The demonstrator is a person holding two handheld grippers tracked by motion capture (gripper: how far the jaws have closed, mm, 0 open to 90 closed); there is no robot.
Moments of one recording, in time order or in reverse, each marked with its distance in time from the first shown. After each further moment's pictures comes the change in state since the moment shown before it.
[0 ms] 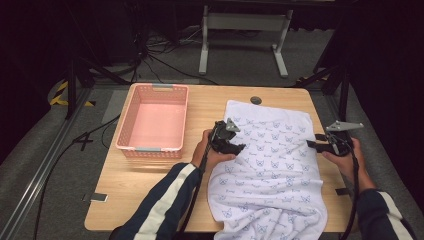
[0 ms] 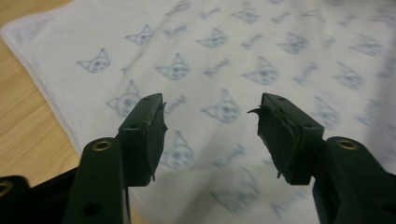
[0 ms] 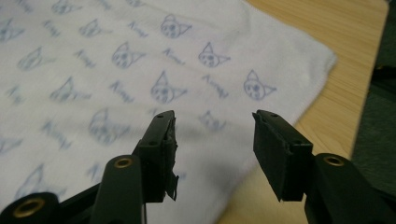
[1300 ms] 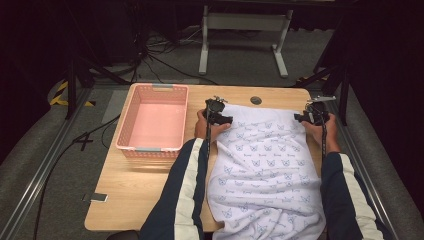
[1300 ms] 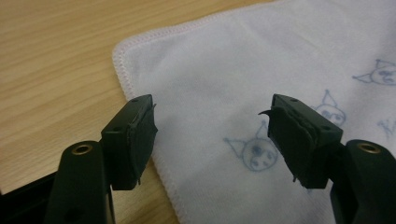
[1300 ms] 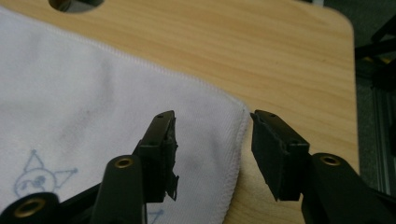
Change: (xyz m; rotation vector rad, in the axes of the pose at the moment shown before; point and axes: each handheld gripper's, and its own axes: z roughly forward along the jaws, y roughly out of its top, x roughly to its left) left arm 0.096 0.015 0.054 0.022 0.219 -0.294; right arm -0.045 0.059 0.096 0.034 -0.174 0.128
